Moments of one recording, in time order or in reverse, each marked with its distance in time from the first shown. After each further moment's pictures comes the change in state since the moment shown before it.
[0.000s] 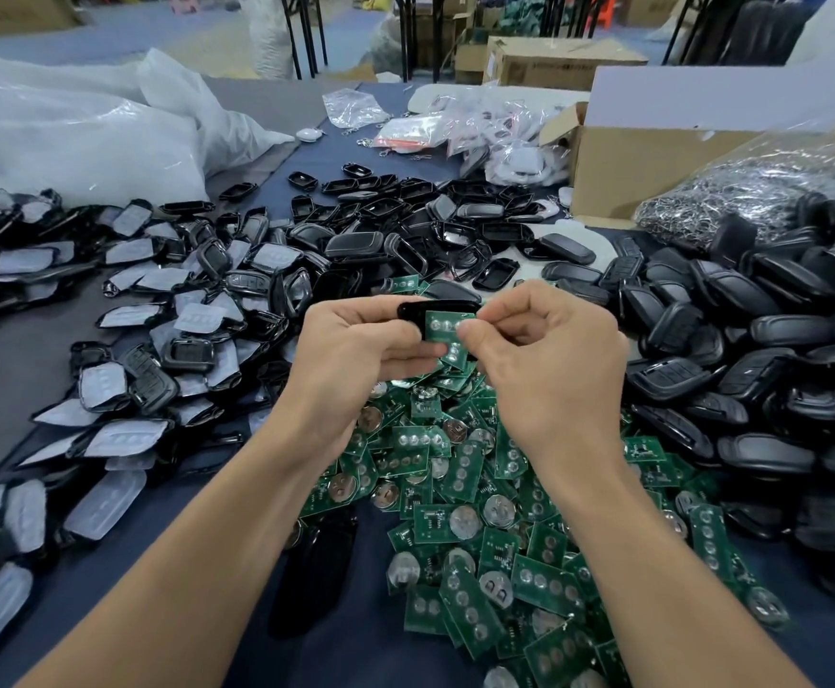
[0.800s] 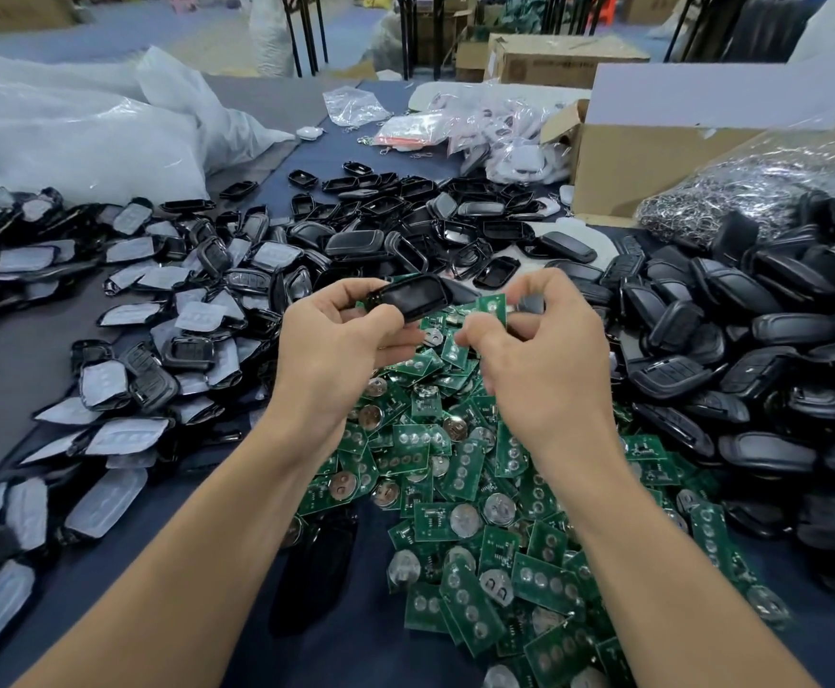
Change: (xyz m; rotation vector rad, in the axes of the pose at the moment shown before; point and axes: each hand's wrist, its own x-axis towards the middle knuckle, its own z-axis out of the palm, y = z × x) left_hand 0.007 -0.006 -0.005 0.005 0.211 -0.001; right_hand 0.003 0.004 0.003 0.116 -0.109 0.112
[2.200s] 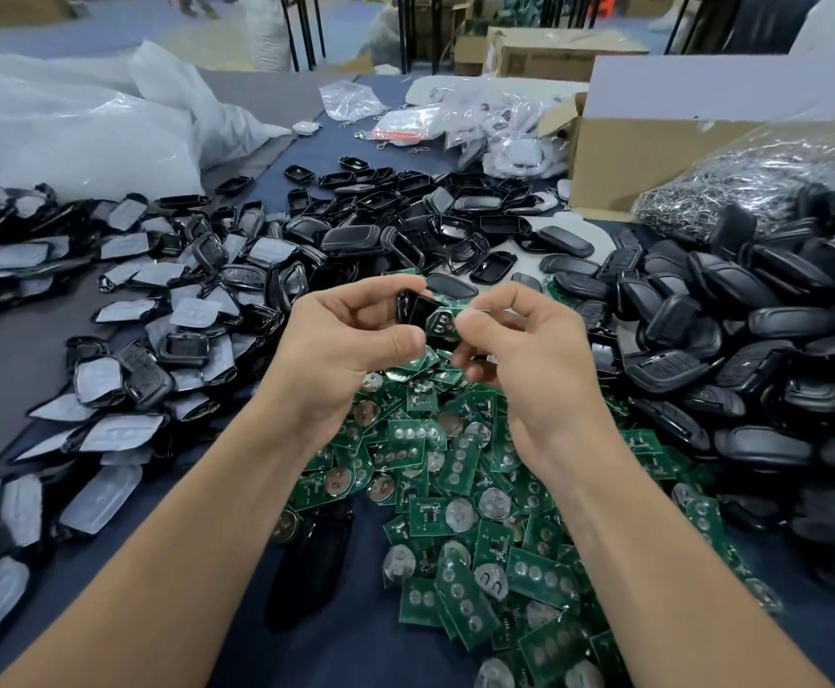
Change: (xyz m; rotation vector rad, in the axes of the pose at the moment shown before) left_hand -0.002 0.003 -0.006 -0.028 -0.292 0.028; right_hand 0.003 0.003 0.002 0.398 -0.117 0.209
